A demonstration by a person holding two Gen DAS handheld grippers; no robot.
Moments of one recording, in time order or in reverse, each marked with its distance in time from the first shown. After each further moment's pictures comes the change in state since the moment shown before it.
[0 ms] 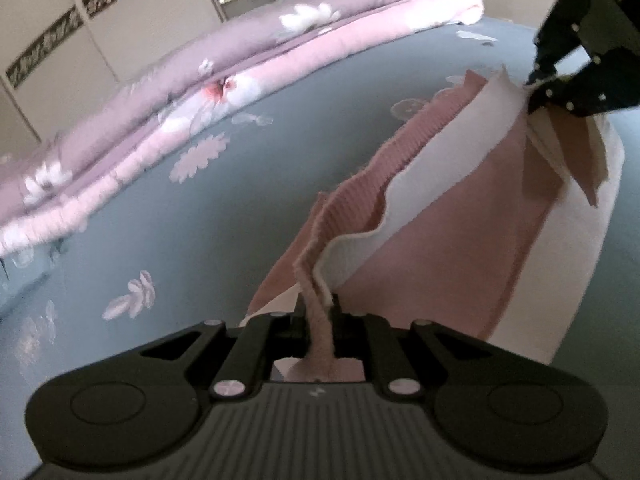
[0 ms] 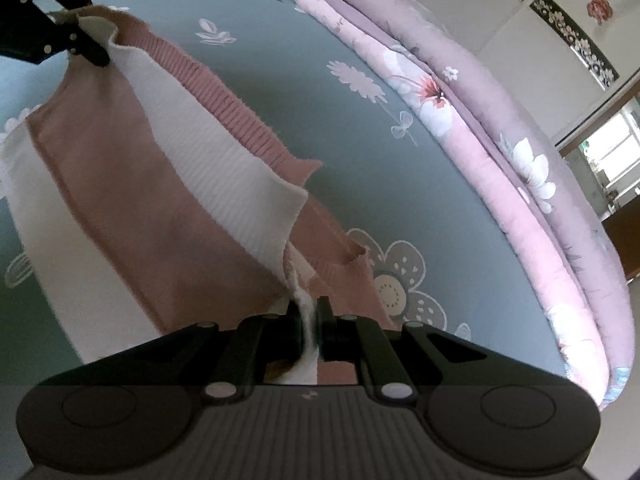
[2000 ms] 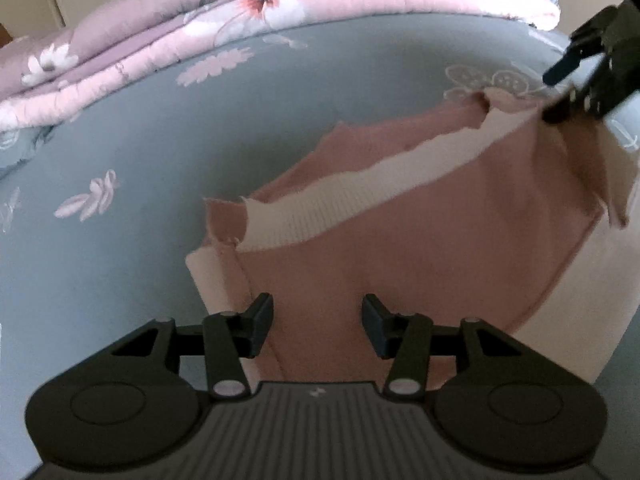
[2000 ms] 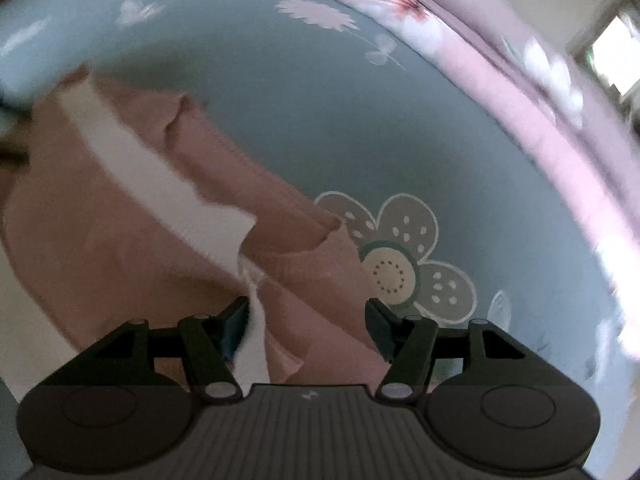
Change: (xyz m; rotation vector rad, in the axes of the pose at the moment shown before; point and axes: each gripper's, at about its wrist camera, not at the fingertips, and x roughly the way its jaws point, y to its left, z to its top) left arm 0.073 -0.011 -0.018 -0.273 0.118 -0.009; right arm 0.084 -0.077 0.010 0.296 0.130 0.134
